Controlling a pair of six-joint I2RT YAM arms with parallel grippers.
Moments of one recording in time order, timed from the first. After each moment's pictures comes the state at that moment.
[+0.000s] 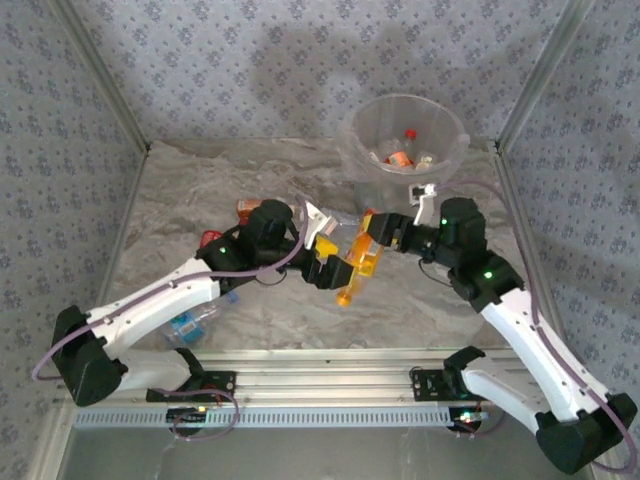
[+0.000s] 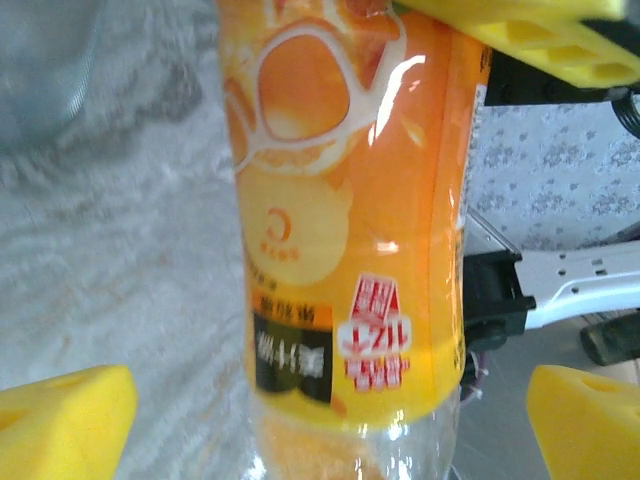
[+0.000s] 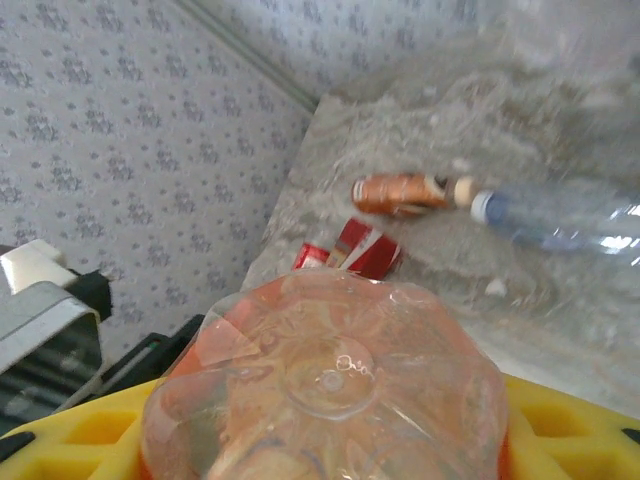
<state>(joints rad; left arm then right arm) -0.88 1.25 1.08 -0.29 0.49 -0.36 0.45 0.88 0.97 -0.40 -0.39 0.67</state>
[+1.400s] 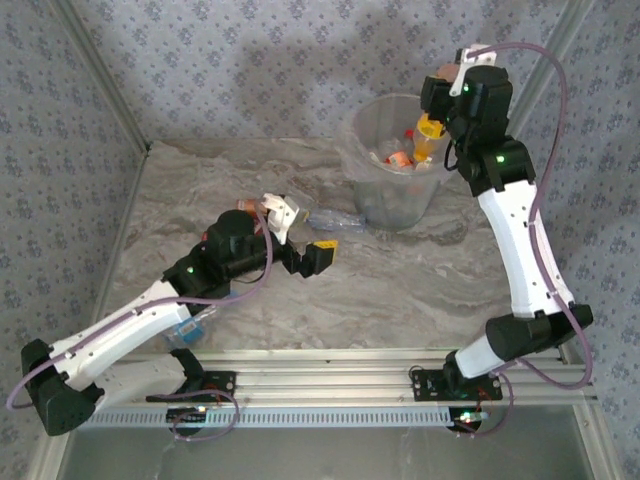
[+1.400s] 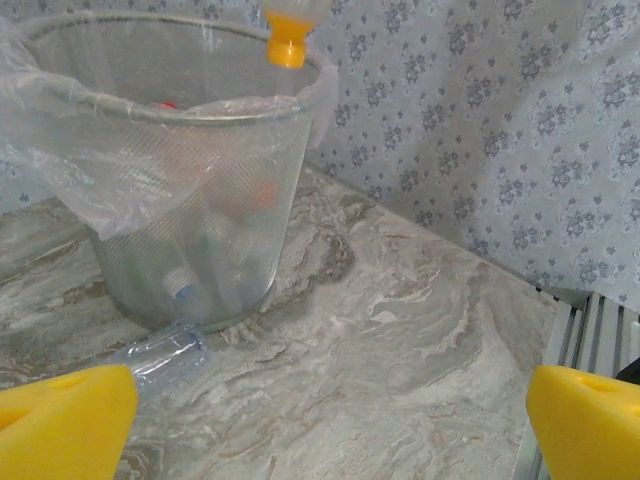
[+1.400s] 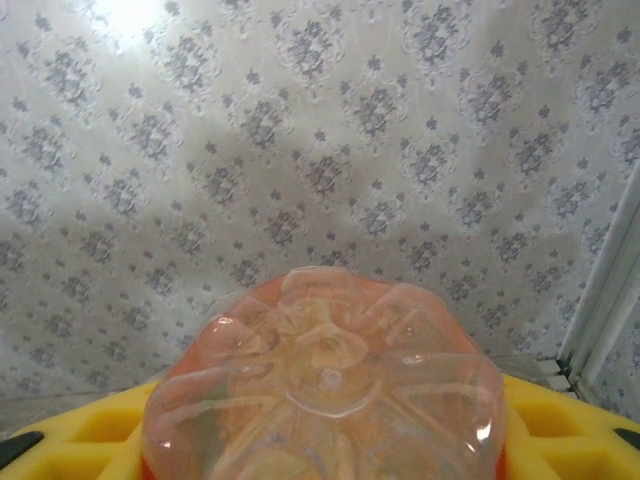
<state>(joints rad) -0.88 1.04 0.95 -0.12 0.14 -0.17 0.24 1.52 1.92 -0.55 0.27 0.14</state>
